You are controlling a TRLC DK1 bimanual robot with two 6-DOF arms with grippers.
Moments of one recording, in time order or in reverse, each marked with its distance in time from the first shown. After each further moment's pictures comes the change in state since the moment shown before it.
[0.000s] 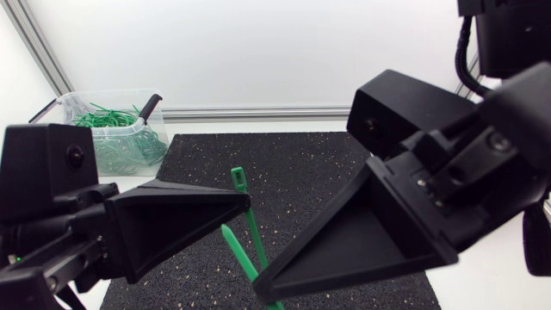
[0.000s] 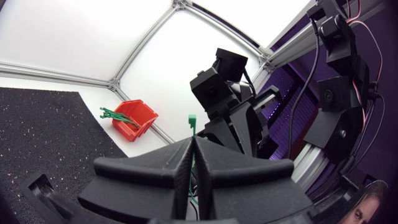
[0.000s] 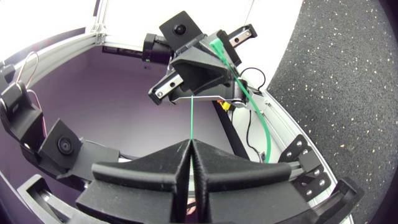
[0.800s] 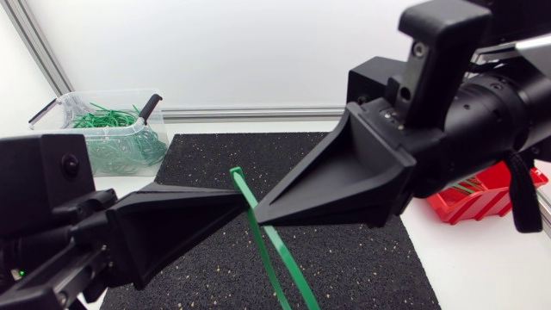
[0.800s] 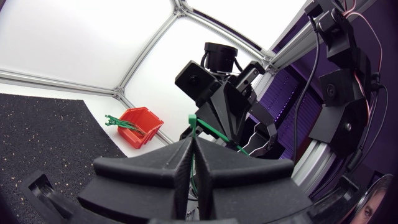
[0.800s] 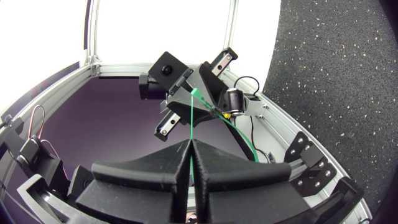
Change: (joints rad) left arm -0.064 -0.023 -0.028 0.027 -0.117 0.036; right arm -0.111 0.080 0.066 -0.022 -0.037 0.124
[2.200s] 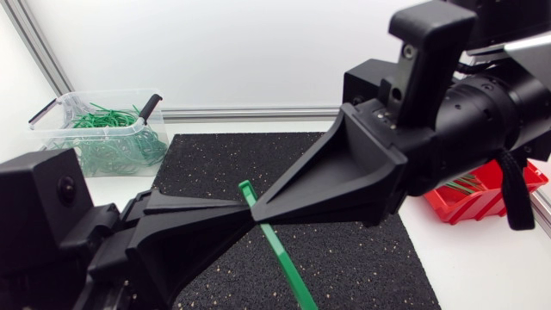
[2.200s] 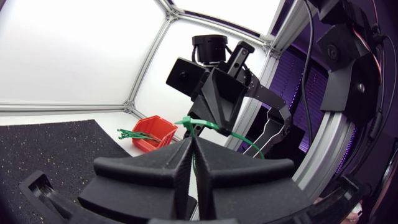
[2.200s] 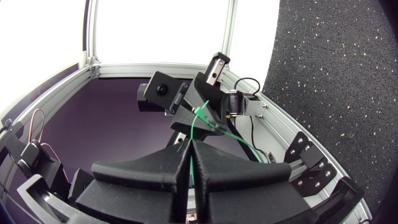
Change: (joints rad) left arm -0.179 -0.003 0.000 -0.028 -0.239 0.237; right arm -0.006 0.020 0.000 0.006 -0.008 0.000
